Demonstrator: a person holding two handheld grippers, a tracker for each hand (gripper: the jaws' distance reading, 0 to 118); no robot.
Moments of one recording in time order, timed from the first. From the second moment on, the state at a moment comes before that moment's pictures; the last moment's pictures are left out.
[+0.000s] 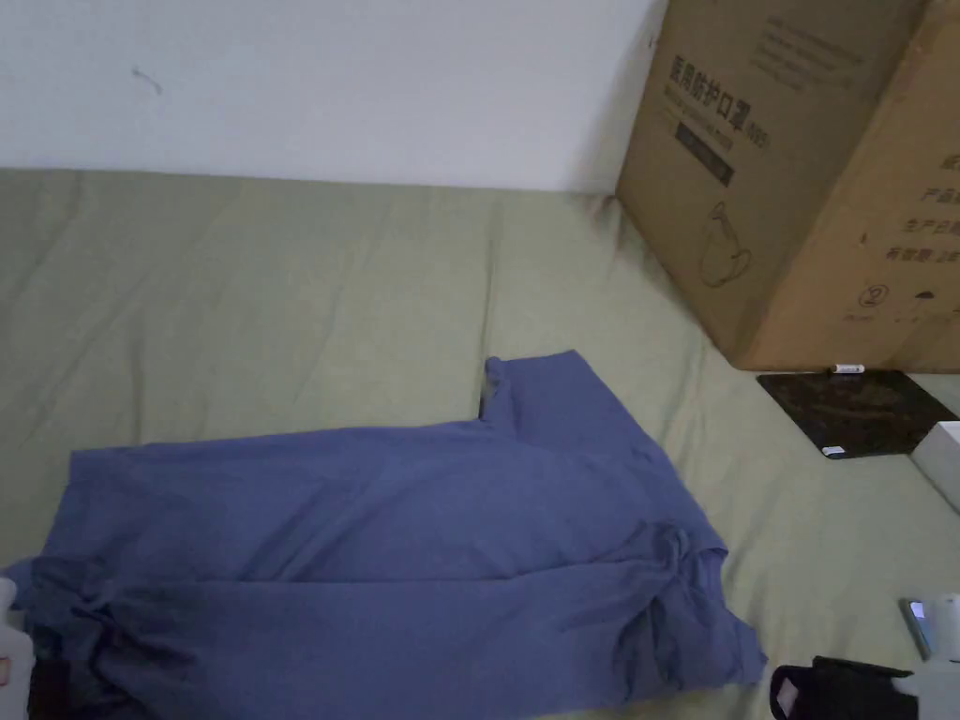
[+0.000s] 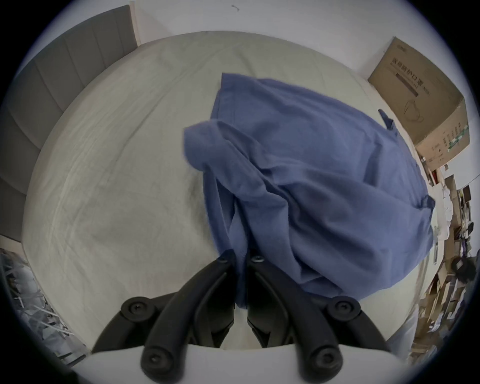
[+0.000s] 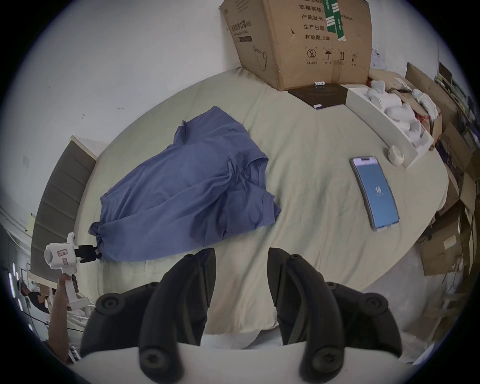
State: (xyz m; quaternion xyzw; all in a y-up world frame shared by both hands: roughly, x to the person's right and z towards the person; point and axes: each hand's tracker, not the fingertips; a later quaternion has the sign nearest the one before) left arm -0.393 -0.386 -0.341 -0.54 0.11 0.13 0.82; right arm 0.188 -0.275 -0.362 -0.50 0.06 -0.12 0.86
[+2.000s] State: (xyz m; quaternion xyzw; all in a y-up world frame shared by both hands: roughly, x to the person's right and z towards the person) left arm -0.404 -0.268 -0.169 -0.46 0.09 0.32 0.82; right arm 0.184 -0.292 -0.310 -0.58 0.11 -0.06 0.80
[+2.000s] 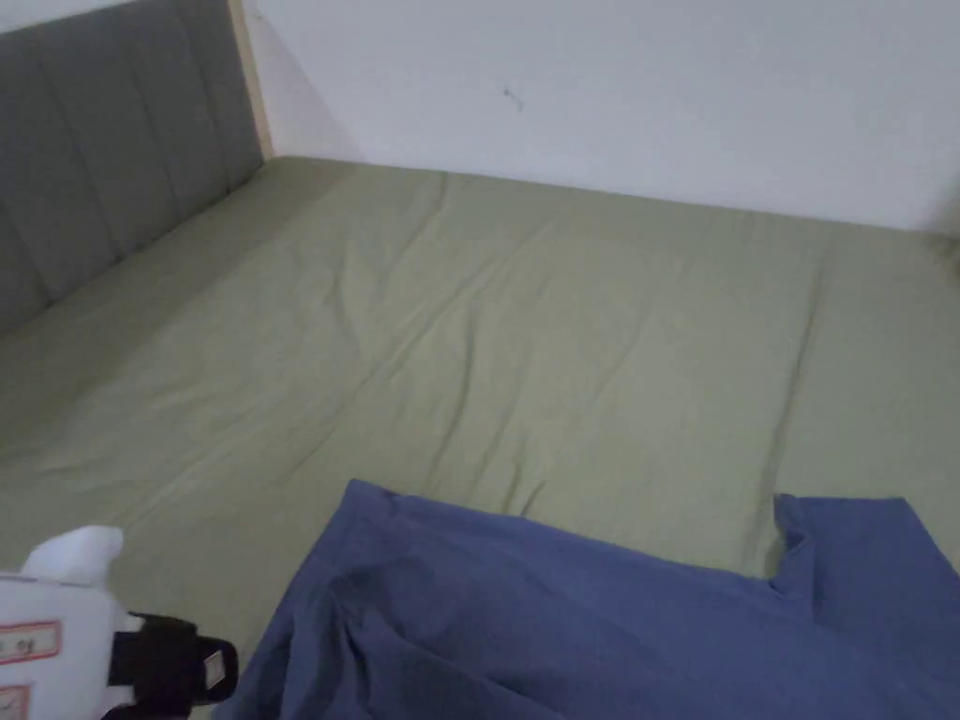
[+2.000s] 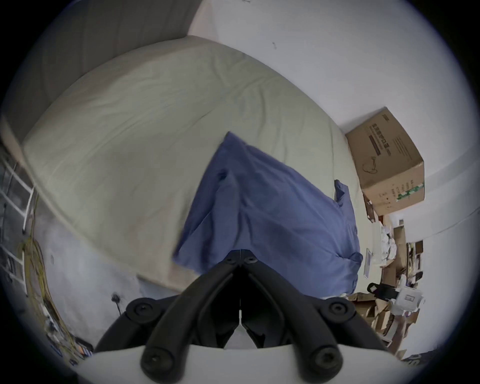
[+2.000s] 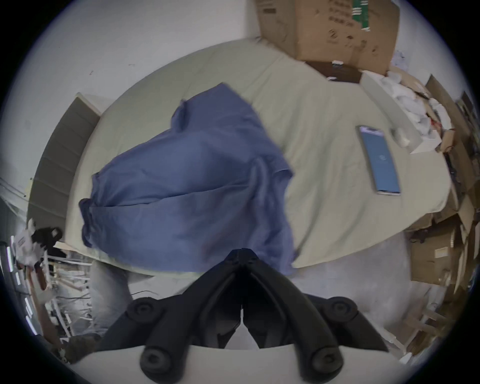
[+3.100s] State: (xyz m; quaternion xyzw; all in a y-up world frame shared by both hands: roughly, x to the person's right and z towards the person) left arm -0.445 -0.398 -0.405 -0.58 0.09 0.17 0.79; right arm 0.142 -0.297 -0.554 -0.55 0.07 -0.03 0.83
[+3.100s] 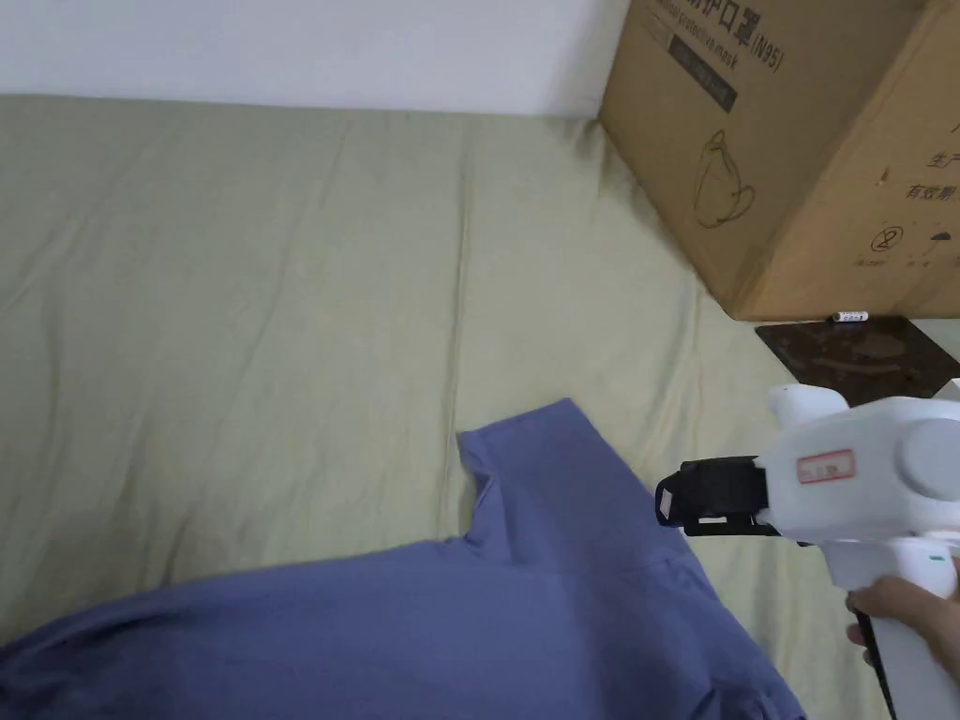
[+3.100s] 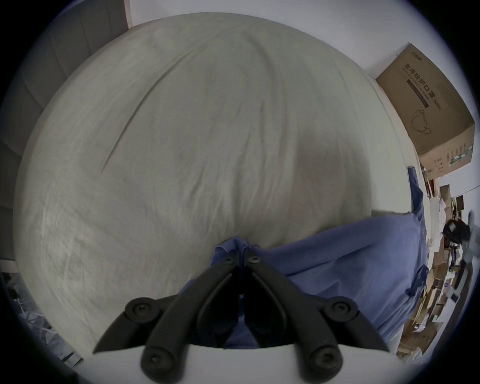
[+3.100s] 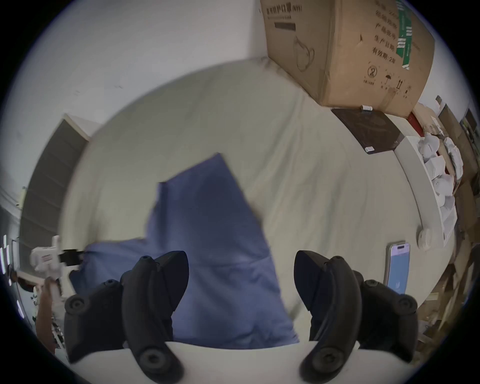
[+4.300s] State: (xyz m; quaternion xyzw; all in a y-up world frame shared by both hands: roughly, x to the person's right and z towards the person) left arm -0.442 -0.325 -0.210 -0.55 0.11 0.26 0.79; right arm 0.195 -0.289 -0.329 -0.62 0.09 -0.04 0.77
